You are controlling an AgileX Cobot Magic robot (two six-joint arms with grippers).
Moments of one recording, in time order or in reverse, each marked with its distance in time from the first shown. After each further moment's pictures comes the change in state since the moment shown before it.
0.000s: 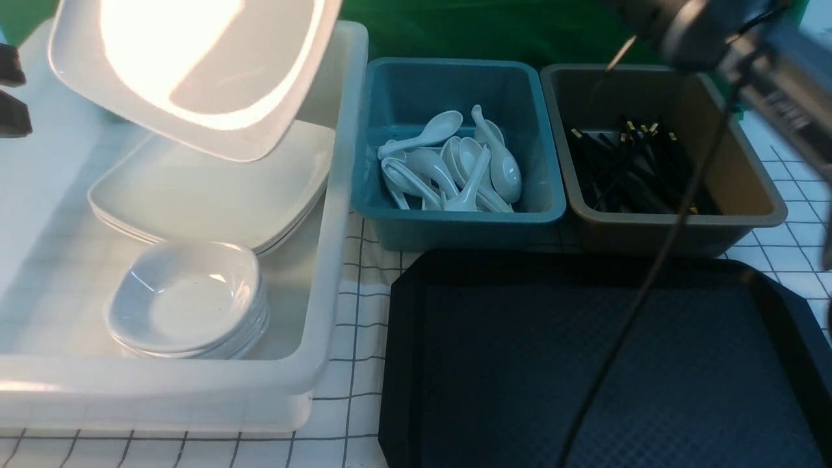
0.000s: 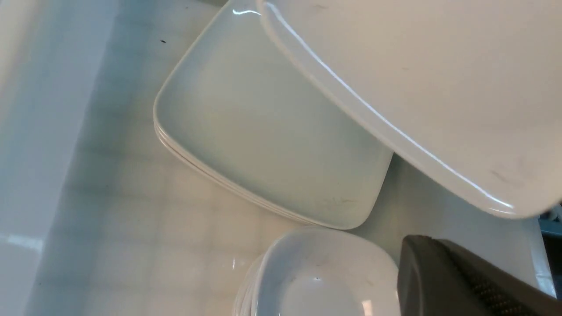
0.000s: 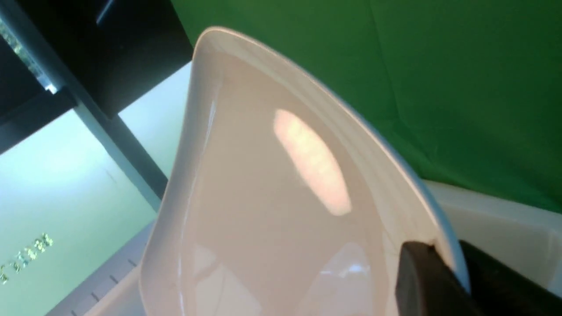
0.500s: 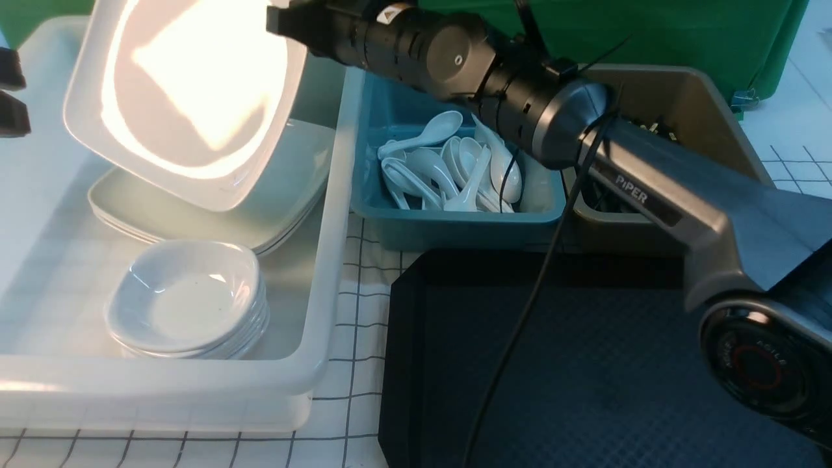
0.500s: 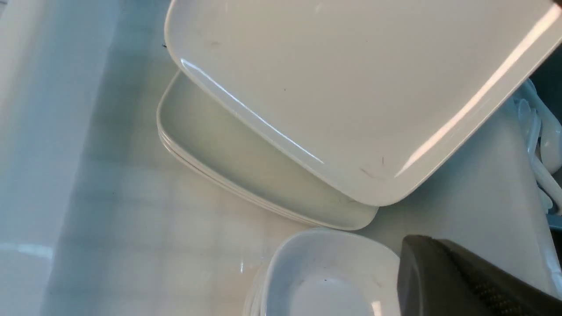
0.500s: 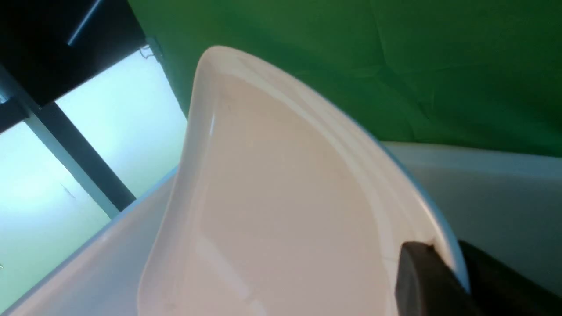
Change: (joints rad) right arm 0.060 0.175 0.000 -0.005 -0.230 -0.002; left arm 0.000 0.000 0.000 0.003 -0.013 0.062
